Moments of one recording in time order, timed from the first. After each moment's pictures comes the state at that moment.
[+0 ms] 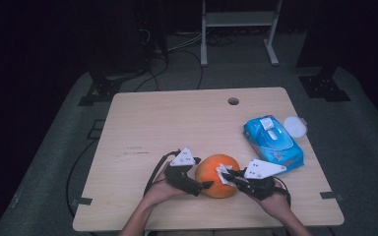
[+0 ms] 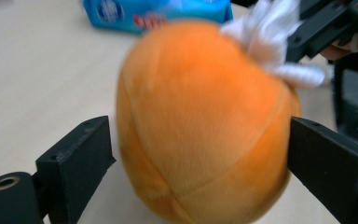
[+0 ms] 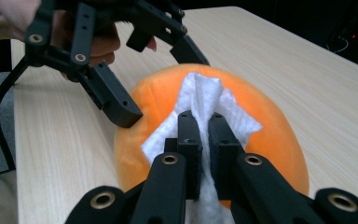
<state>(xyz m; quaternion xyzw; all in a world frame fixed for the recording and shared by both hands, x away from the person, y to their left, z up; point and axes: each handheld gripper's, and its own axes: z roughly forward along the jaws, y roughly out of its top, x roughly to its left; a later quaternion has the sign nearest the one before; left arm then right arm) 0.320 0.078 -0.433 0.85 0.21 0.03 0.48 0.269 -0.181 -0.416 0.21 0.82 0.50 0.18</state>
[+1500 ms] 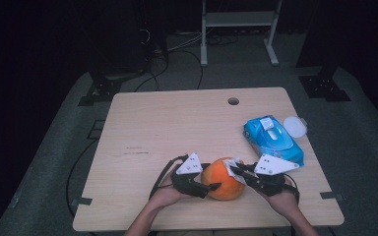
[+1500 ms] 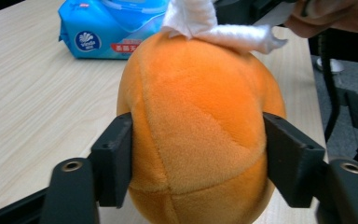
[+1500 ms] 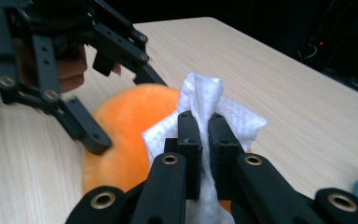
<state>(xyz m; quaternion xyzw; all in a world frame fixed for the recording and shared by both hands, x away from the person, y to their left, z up) 0.303 0.060 -0.423 0.84 0.16 0.05 0.51 0.268 -0.200 -0.401 0.23 0.81 0.50 0.21</state>
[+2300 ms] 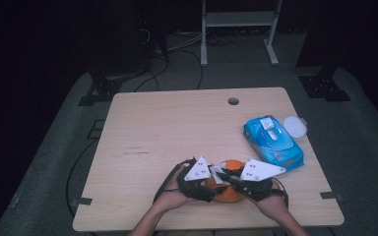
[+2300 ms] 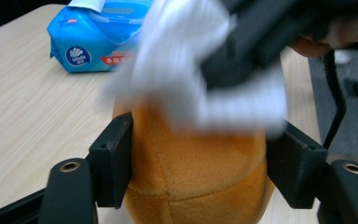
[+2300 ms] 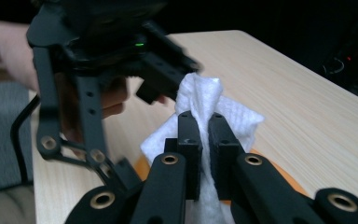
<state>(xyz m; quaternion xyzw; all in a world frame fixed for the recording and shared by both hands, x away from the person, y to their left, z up) 0.286 0.045 -0.418 0.86 0.11 0.11 0.48 0.255 -0.160 -0.393 0.18 0.82 0.51 0.20</state>
